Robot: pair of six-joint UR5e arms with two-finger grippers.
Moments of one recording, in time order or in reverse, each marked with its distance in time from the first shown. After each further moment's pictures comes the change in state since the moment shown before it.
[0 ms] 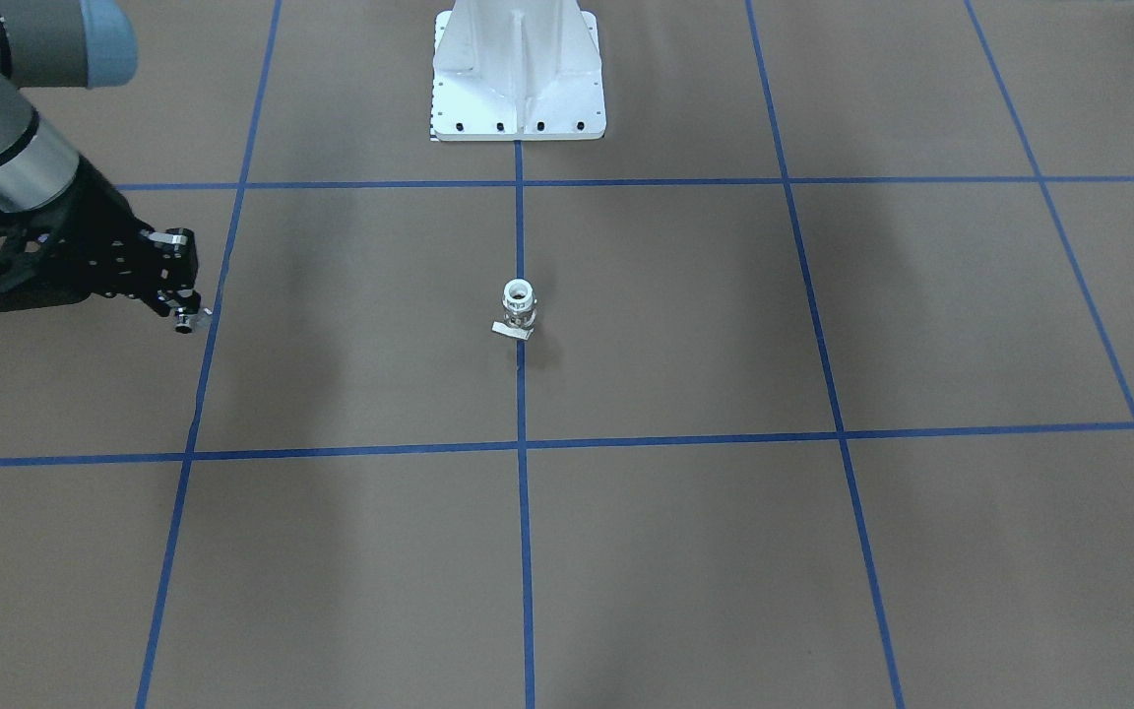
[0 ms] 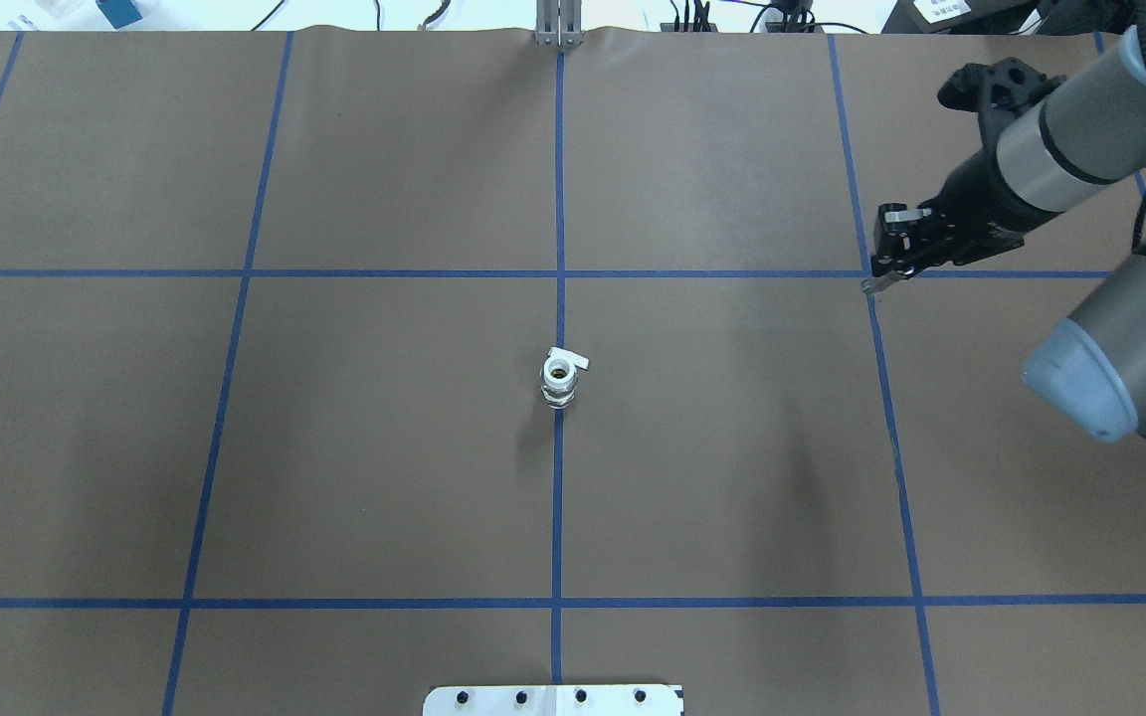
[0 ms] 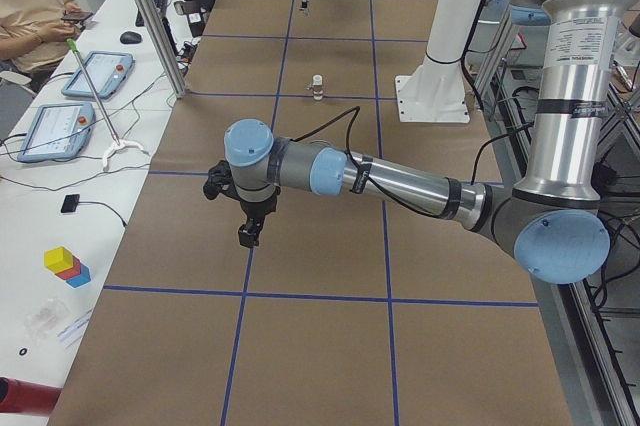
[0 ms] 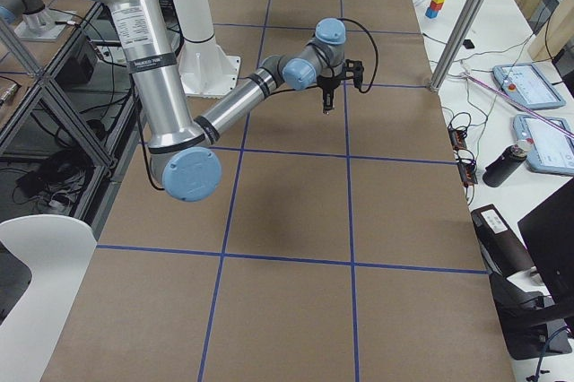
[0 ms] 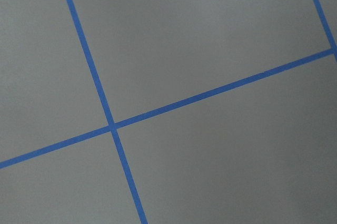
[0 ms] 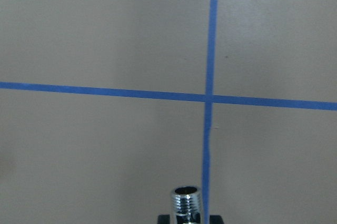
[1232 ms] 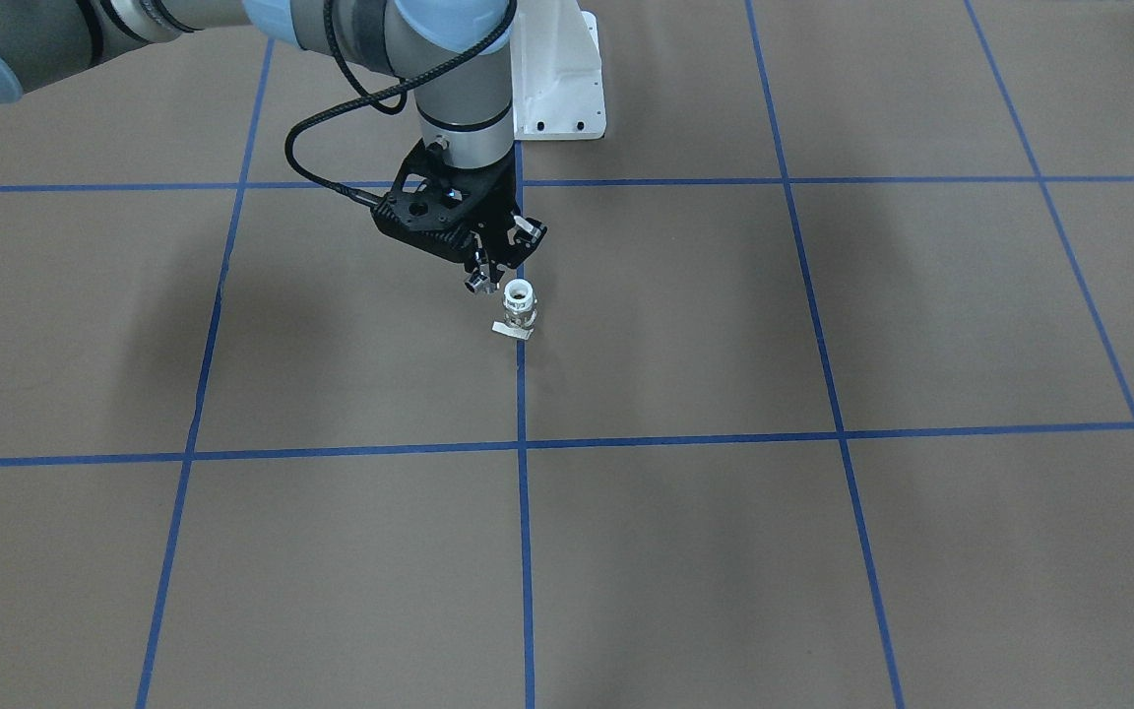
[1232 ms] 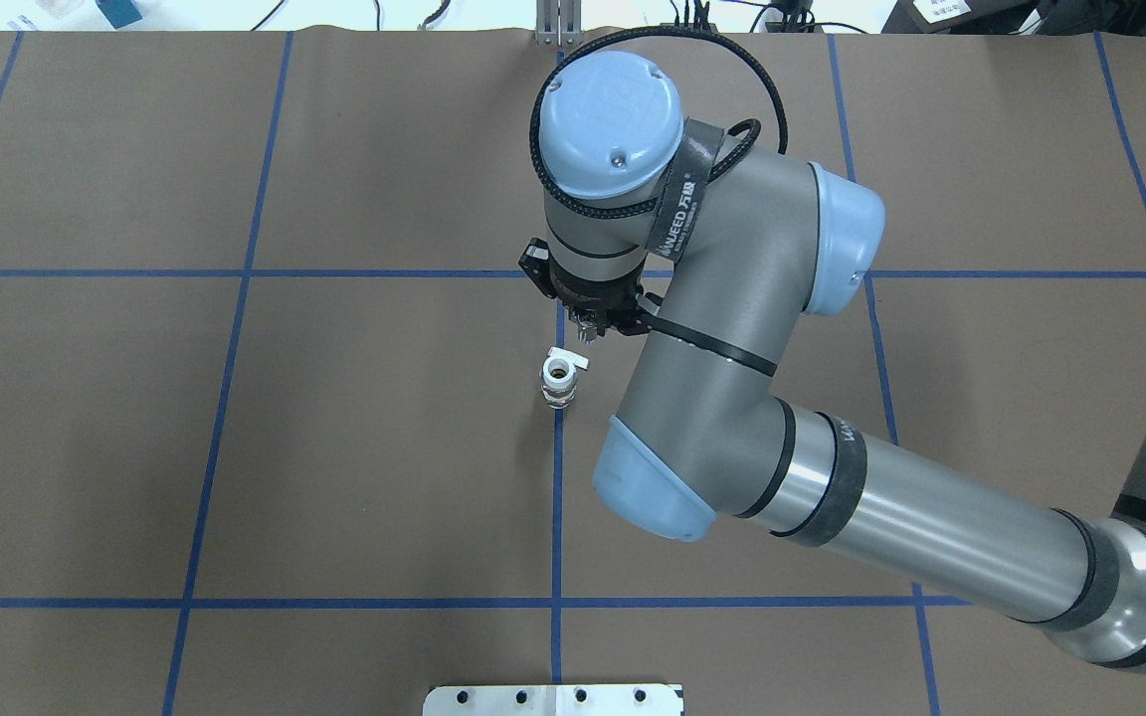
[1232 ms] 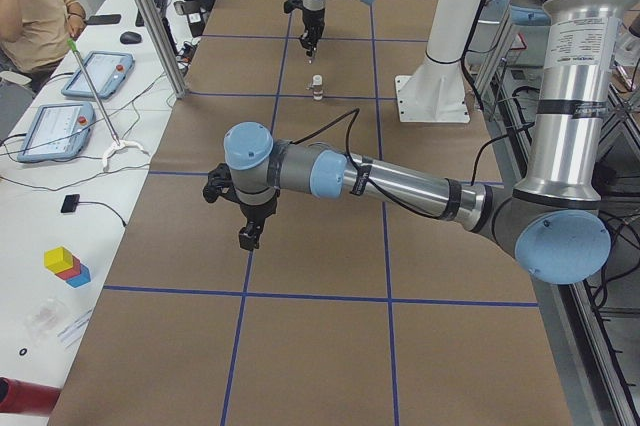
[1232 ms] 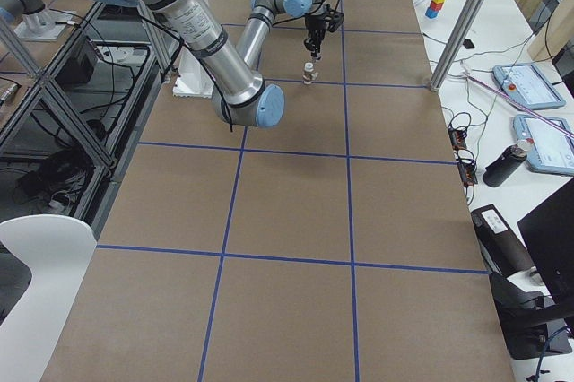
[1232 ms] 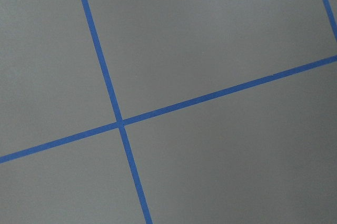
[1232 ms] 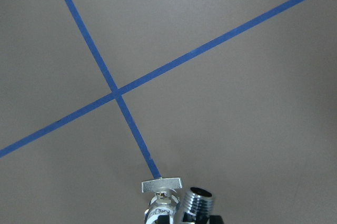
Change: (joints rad) left arm -0.002 0.002 0.007 -0.002 0.000 -0.001; right arm -0.355 0.524 -0.263 -0.293 -0.330 0.647
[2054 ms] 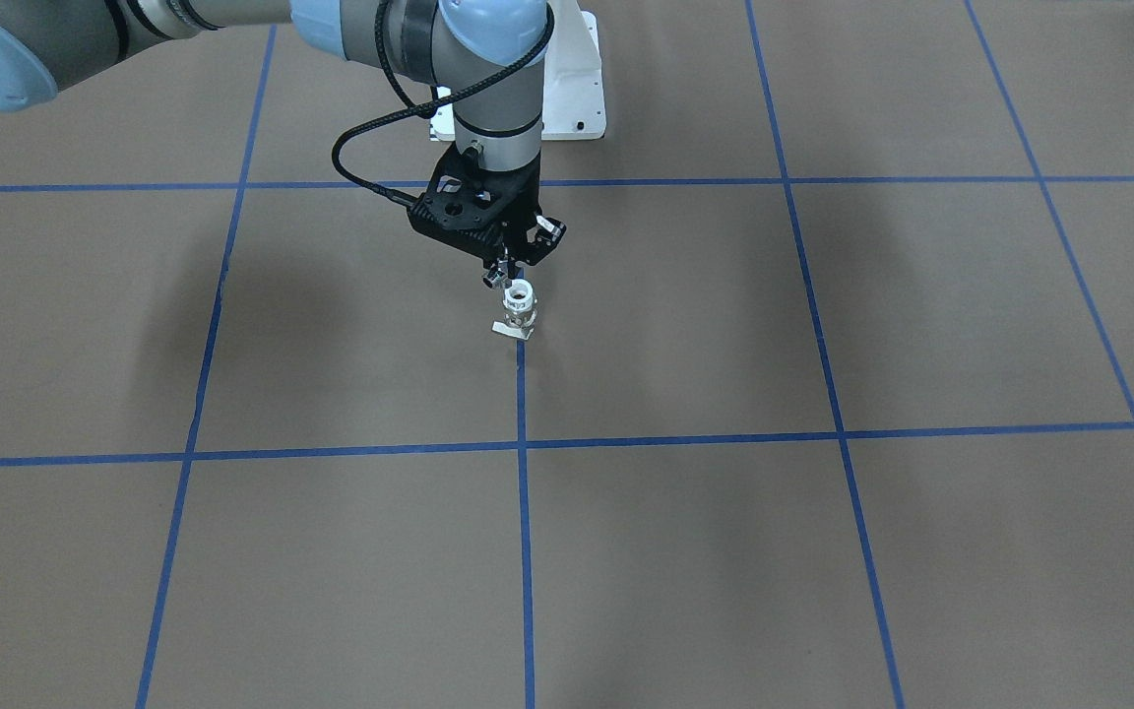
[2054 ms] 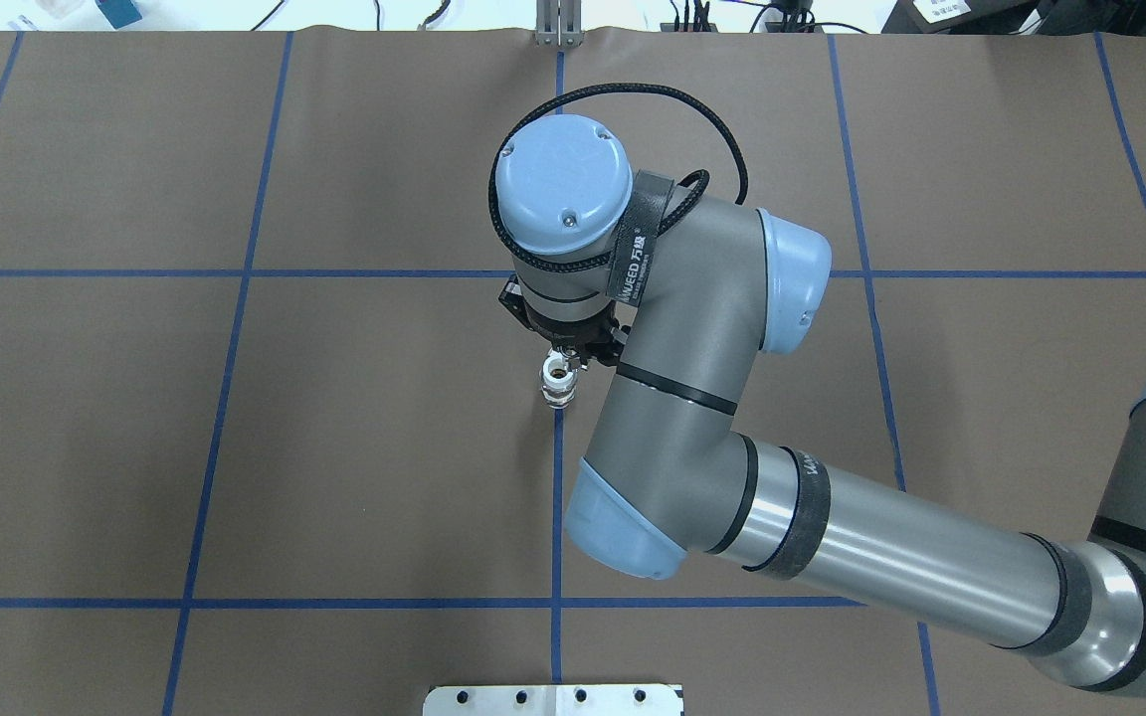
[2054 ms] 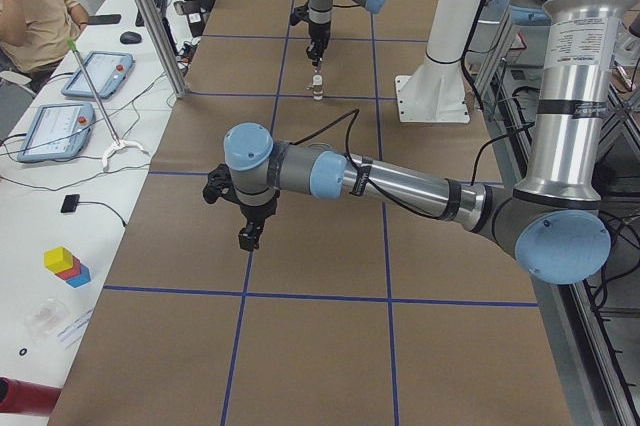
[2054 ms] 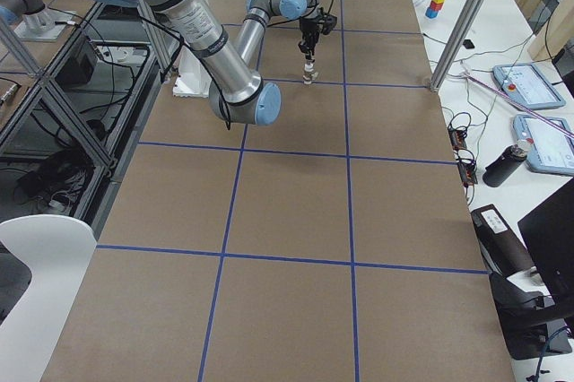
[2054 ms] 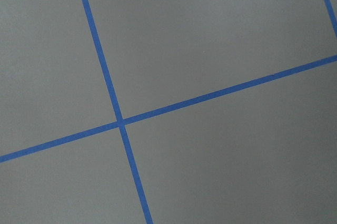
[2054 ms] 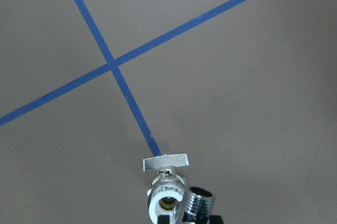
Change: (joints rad) left arm -0.001 0.000 0.003 -0.003 0.000 0.000; right arm -0.048 0.010 -0.032 0.013 -0.037 0.013
